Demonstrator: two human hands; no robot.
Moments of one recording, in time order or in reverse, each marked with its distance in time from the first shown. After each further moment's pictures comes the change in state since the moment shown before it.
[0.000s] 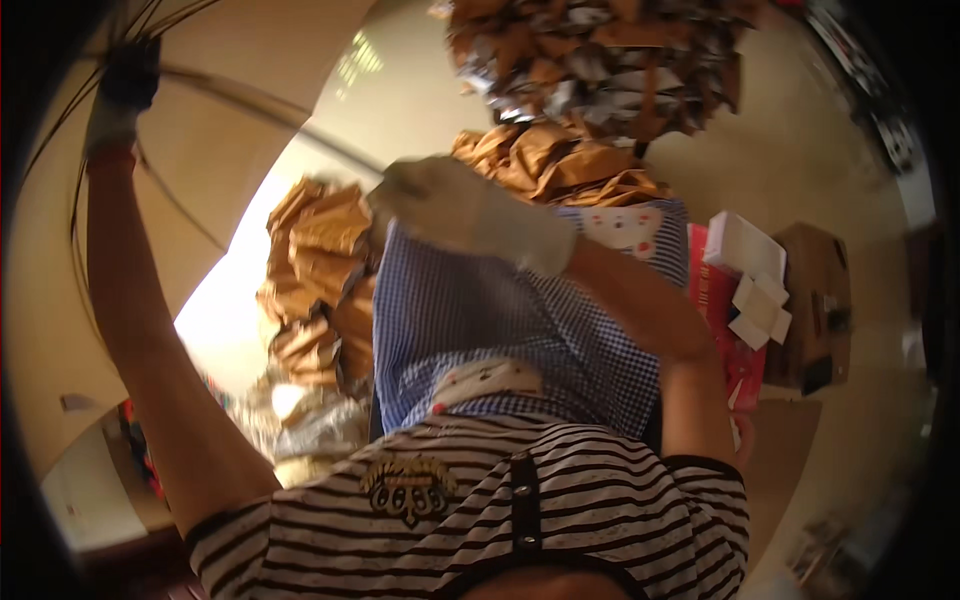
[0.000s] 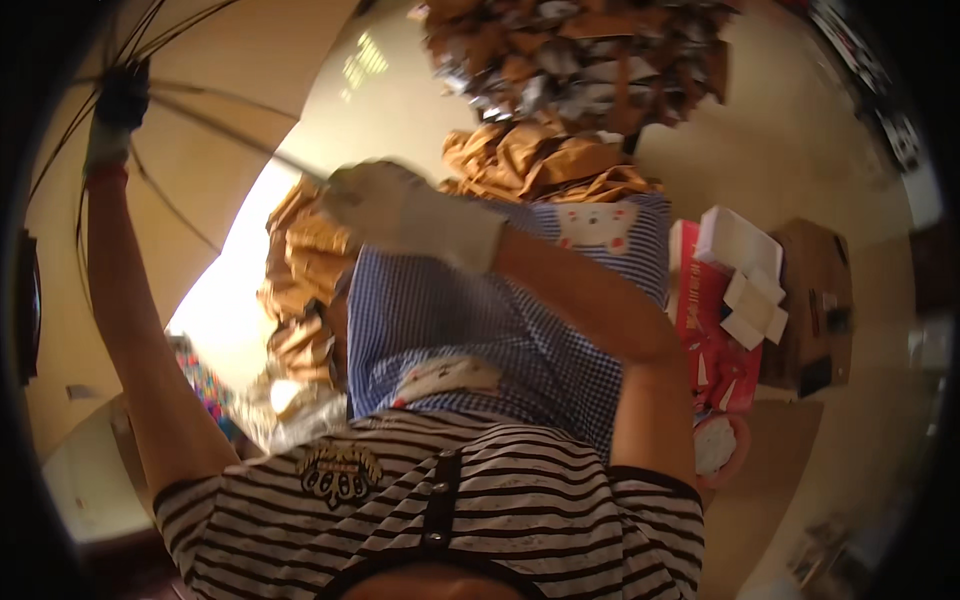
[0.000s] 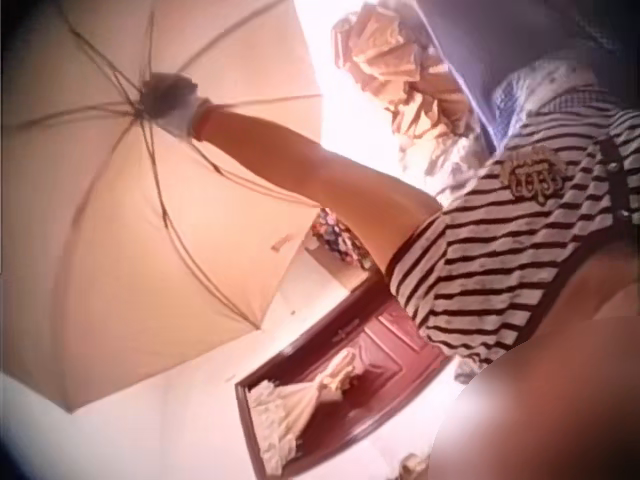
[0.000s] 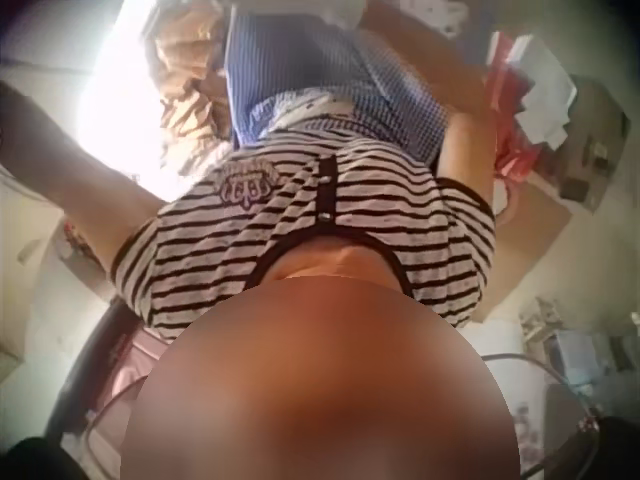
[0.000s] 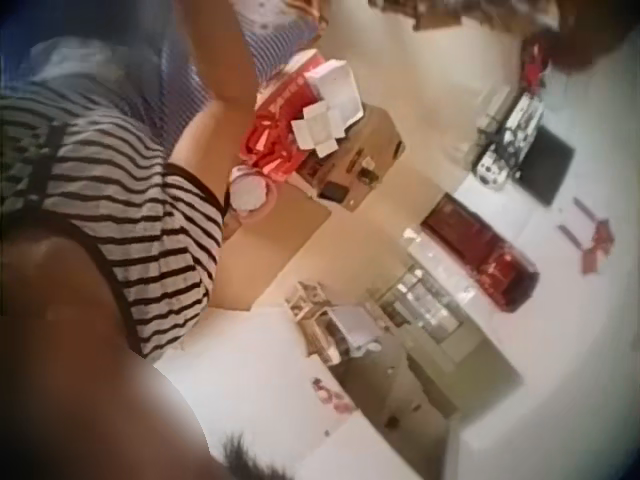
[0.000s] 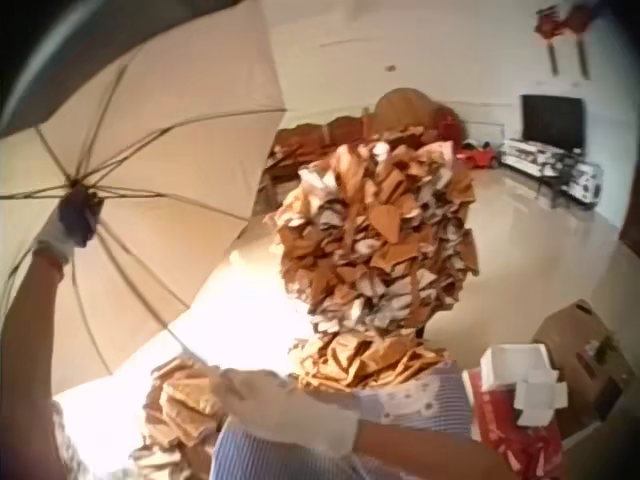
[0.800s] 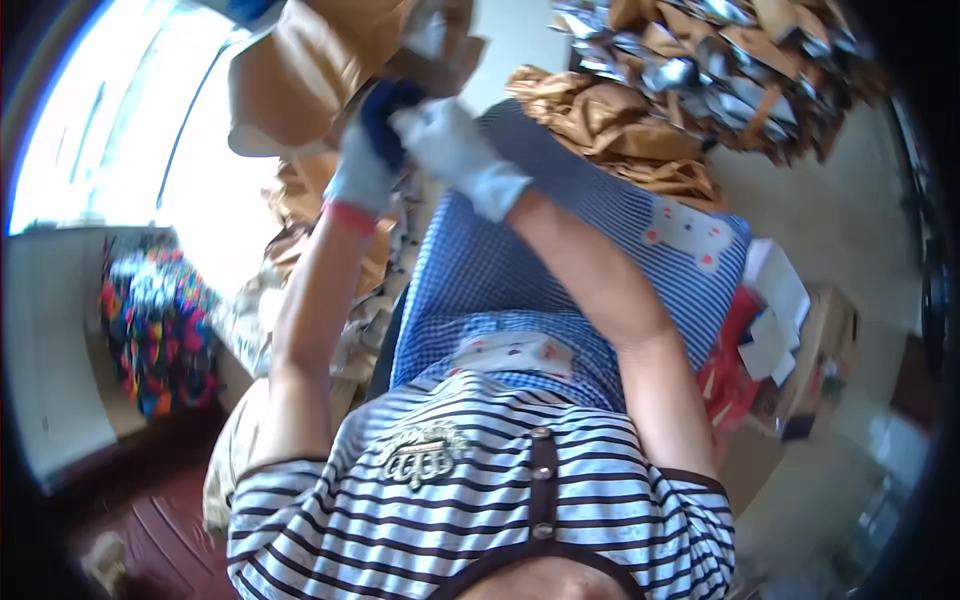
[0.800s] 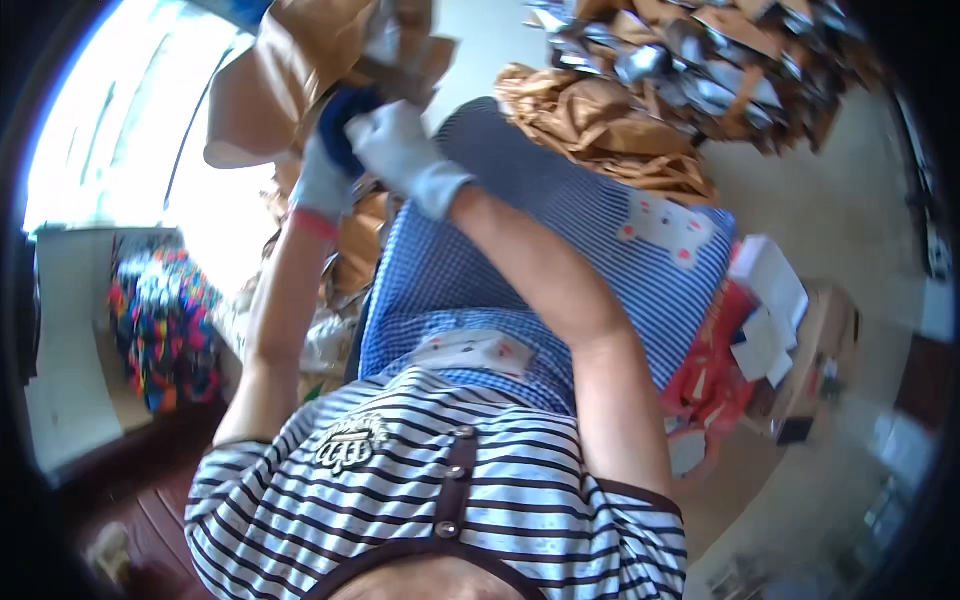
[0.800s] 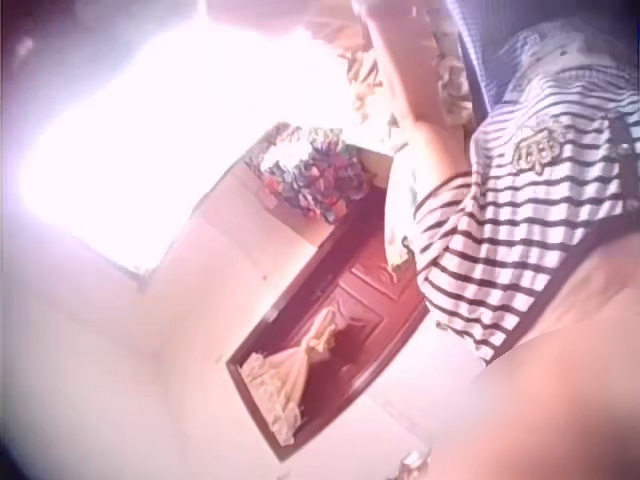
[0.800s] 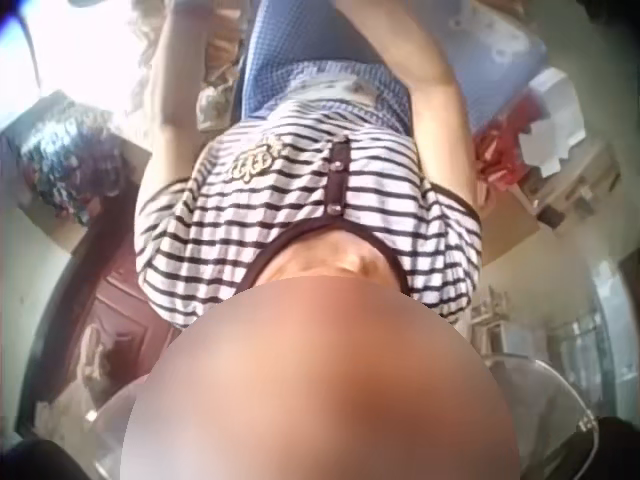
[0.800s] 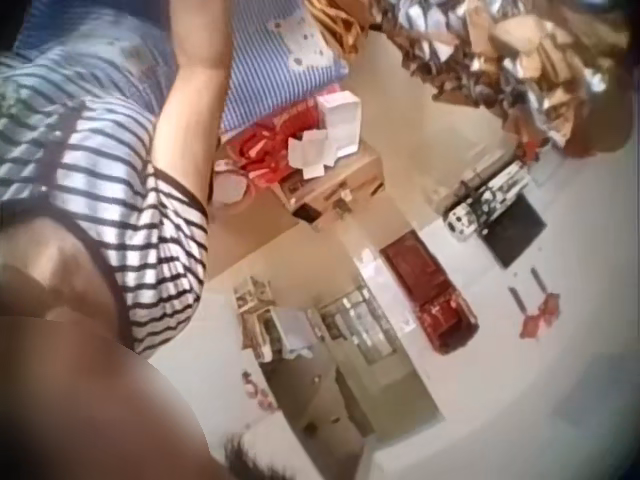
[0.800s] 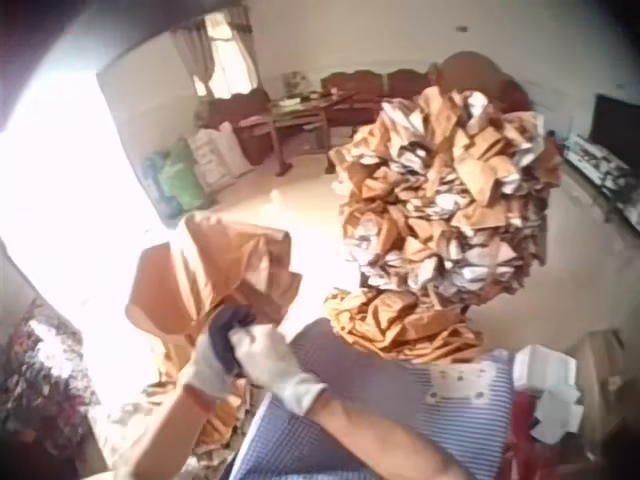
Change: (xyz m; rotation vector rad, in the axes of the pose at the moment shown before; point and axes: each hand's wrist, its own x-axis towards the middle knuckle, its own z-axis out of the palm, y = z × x) left_hand -0.282 -0.345 0.065 0.808 -0.267 0.272; right_hand 0.076 0.084 0.118 0.343 0.232 0.306
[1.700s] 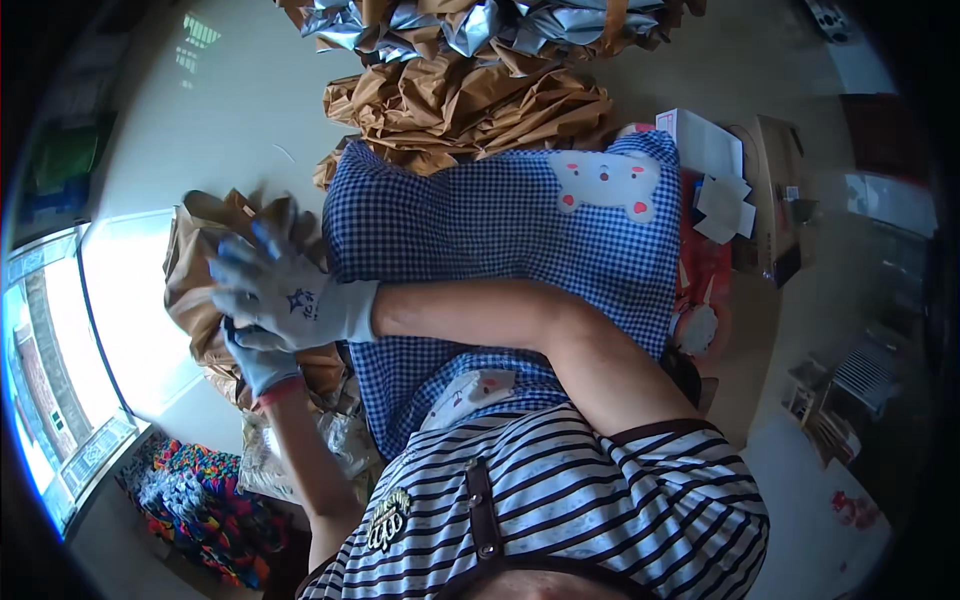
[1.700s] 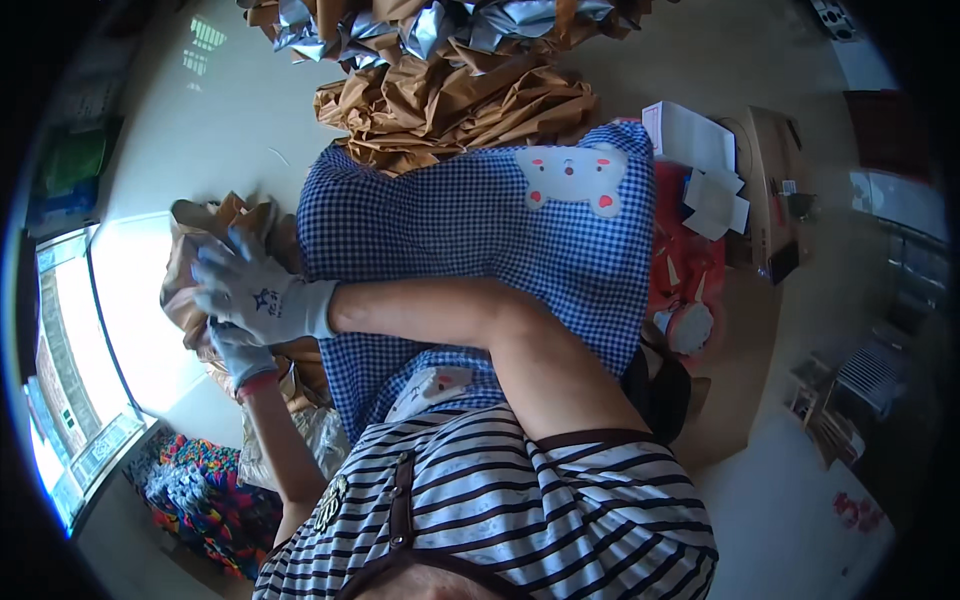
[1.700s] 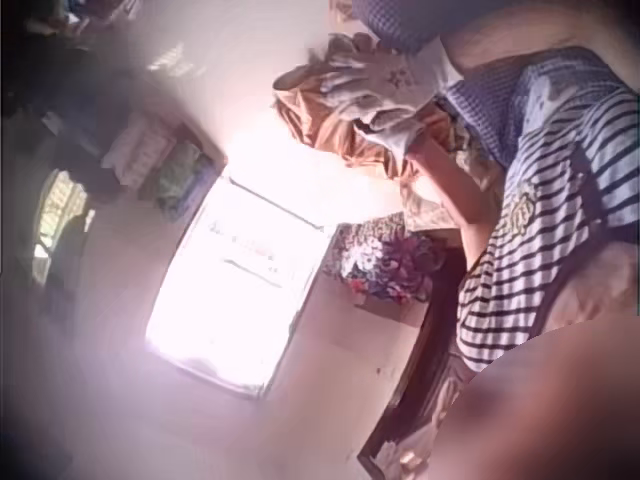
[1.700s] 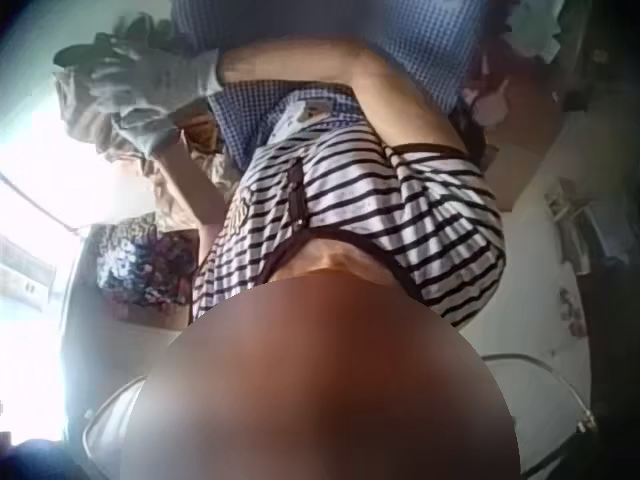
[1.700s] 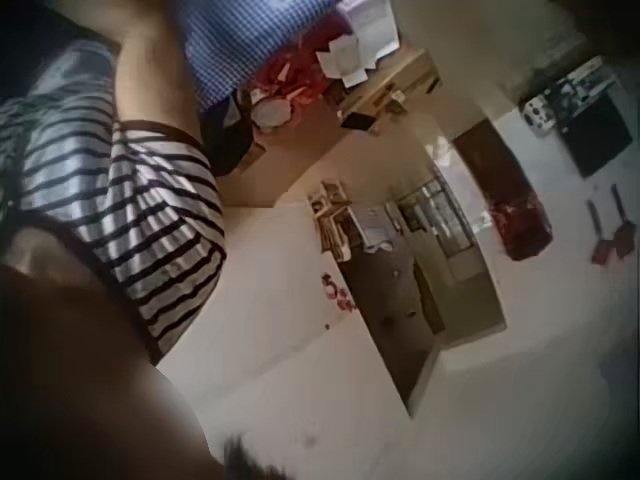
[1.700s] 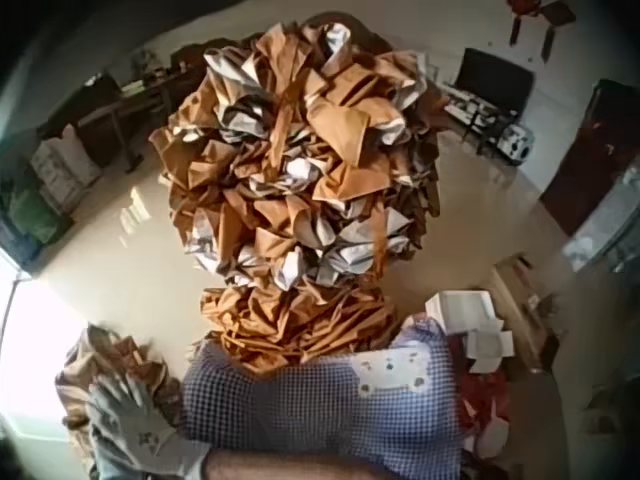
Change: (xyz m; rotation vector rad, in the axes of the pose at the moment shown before) left_hand -0.090 -0.093 -0.011 -0.420 -0.010 -0.980; right_hand 0.012 0.062 0.021 -1.235 0.343 -0.604
